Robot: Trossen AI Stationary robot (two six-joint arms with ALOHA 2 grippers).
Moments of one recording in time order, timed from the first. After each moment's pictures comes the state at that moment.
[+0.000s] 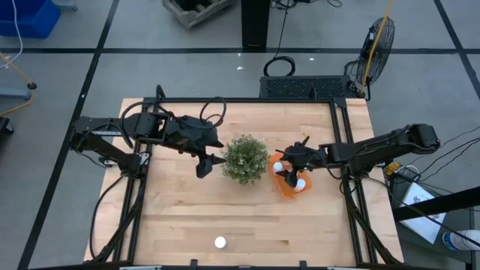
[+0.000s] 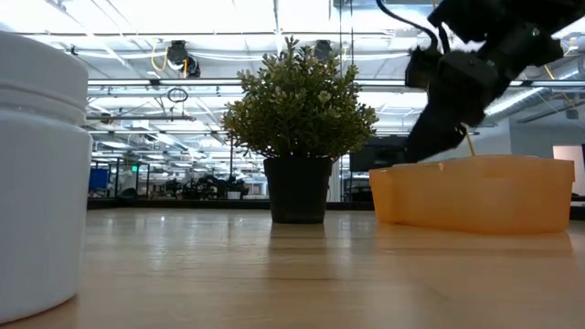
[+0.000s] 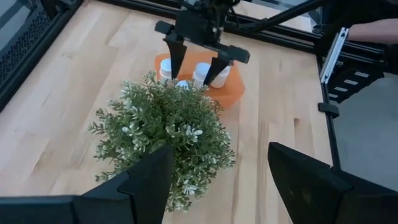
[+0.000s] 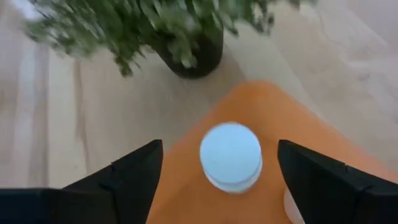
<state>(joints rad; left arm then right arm) -0.08 1.39 1.56 -0.86 -0.04 -0.29 0.06 1.16 0.52 -0.12 0.13 0.43</state>
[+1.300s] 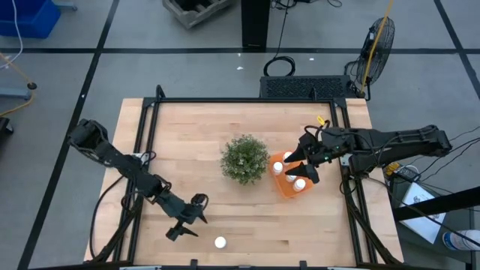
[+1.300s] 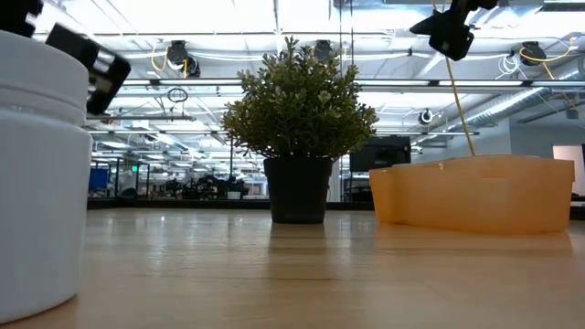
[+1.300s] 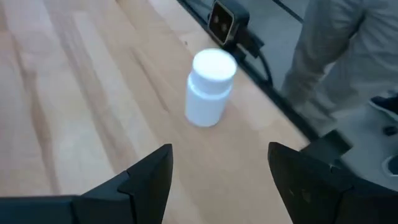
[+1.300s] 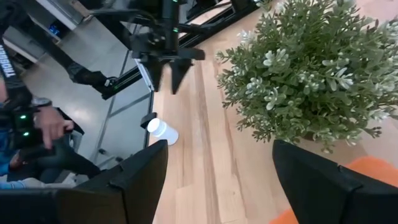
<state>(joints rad) -0.63 1.40 0.56 0.24 0.07 -0.15 0.06 0.89 0.80 -0.36 -0.19 0.56</state>
